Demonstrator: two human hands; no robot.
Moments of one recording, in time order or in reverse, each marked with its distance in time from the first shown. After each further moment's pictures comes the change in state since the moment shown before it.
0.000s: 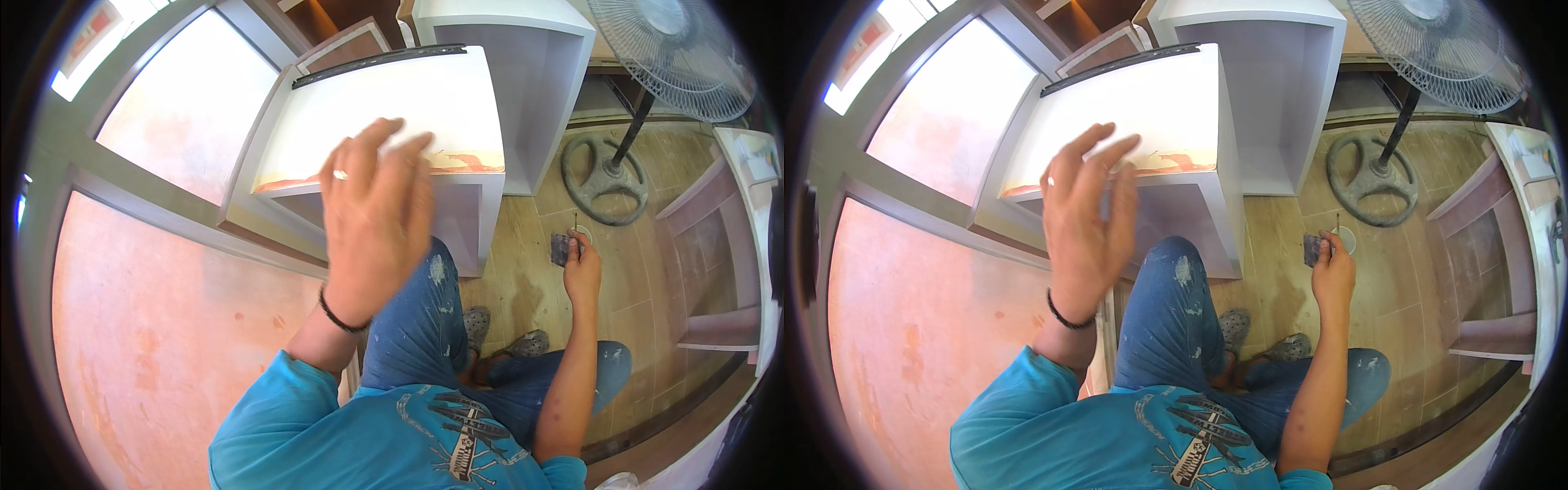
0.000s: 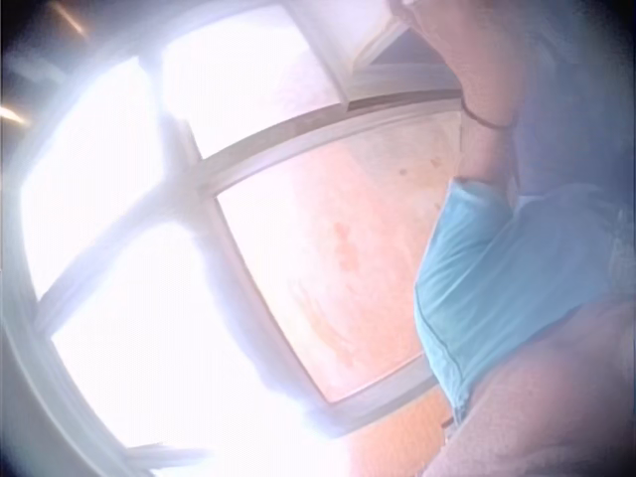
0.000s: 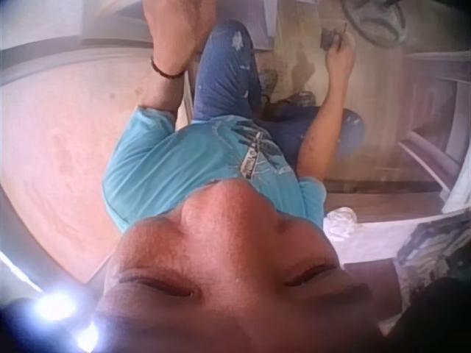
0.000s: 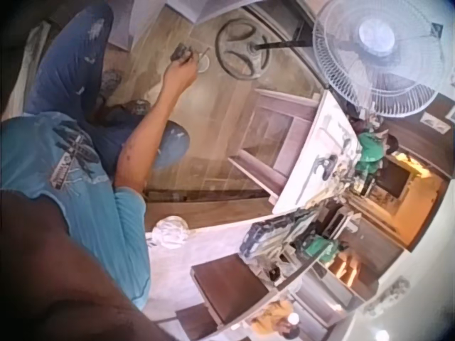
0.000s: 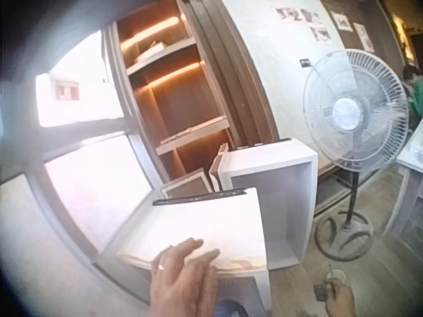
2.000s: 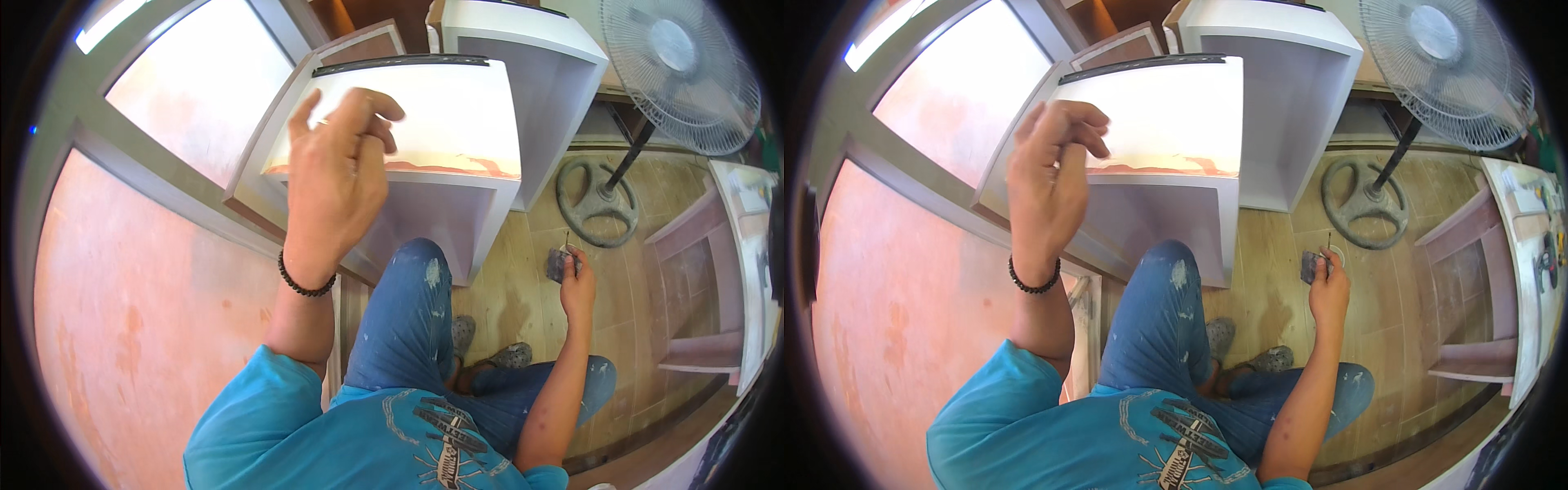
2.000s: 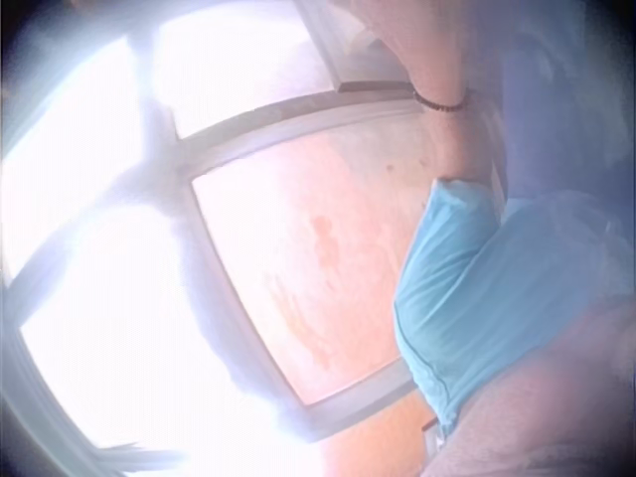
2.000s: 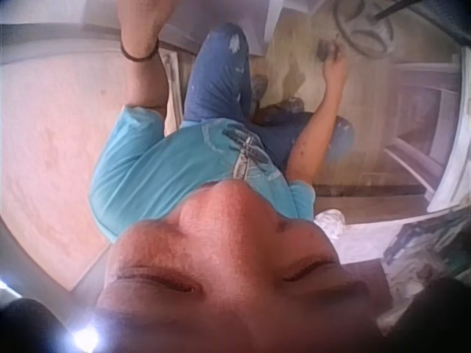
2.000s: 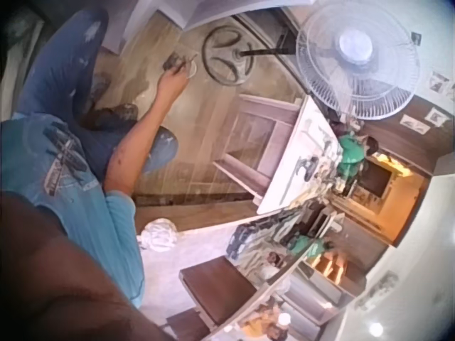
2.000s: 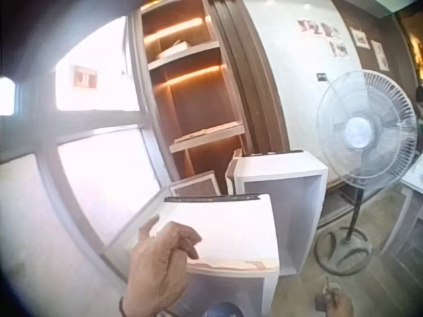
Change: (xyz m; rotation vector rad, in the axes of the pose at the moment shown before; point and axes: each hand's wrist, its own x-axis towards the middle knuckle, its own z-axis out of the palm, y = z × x) left_hand 0.019 -0.042 -0.036 -0.204 -0.127 -0.190; right_hand 0.000 0.019 -0.001 0.023 -0.040 -0.030
